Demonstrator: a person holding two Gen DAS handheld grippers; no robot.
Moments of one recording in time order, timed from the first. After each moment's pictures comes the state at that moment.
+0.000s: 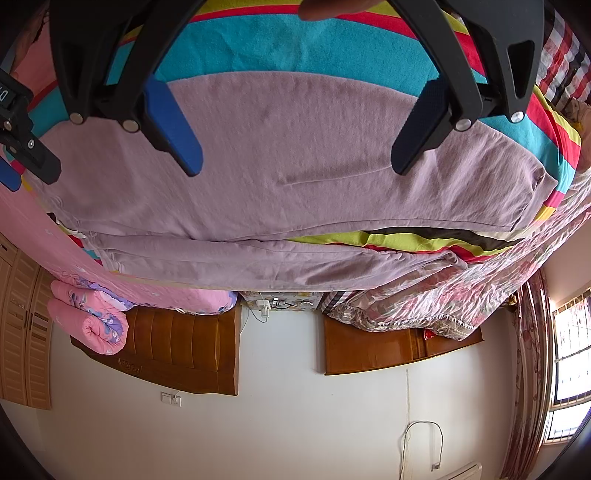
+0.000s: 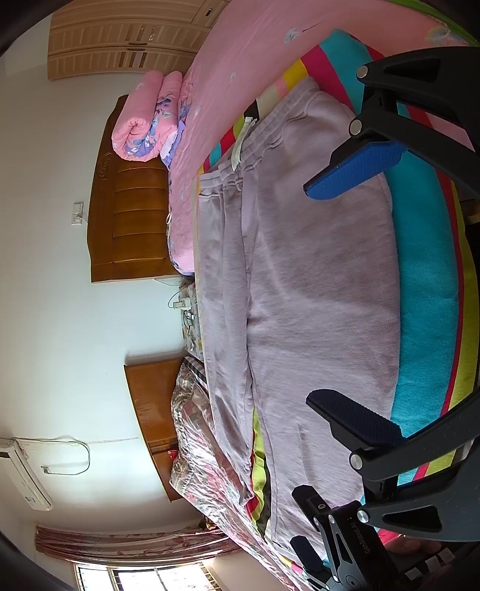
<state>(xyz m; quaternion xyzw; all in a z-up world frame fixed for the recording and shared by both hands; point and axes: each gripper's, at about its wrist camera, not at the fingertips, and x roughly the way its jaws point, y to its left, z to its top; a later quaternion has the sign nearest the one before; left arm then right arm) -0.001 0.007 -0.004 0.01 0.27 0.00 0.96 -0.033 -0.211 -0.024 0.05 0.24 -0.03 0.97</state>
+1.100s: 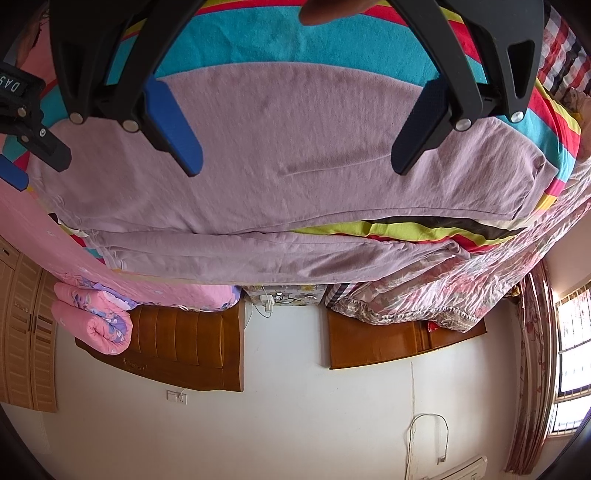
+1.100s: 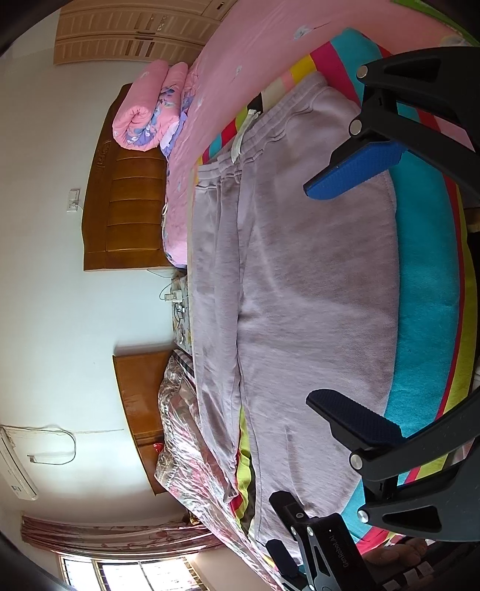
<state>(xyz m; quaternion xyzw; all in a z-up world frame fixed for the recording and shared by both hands) 0.010 0.010 0.000 0.03 0.26 -0.01 0.96 -0.022 -0.211 -0.027 0.02 0.26 -0.02 0.97</state>
